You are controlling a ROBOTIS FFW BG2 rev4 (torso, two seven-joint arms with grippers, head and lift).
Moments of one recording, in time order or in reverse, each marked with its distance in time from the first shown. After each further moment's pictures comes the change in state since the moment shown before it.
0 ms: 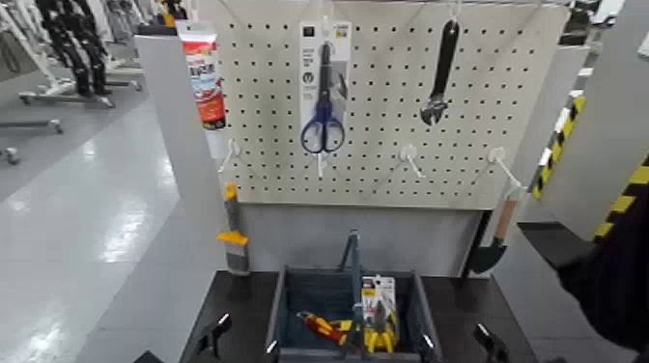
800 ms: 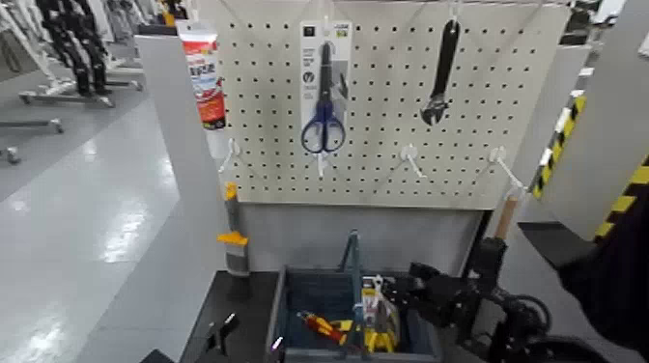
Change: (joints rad) left arm -0.046 -0.014 -0.030 0.085 0.045 -0.042 -0.005; right arm -0.481 -0.076 0.035 0.238 -0.151 0.500 0.467
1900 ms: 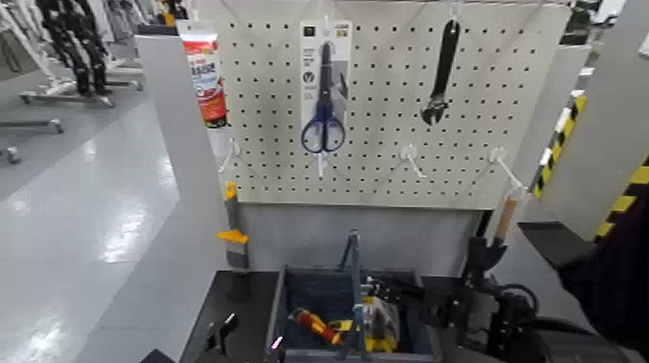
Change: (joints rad) left arm -0.001 -0.005 0.004 0.000 -0.002 0.004 0.000; right arm -0.140 -0.045 0.055 0.179 -0.096 0.186 0.205
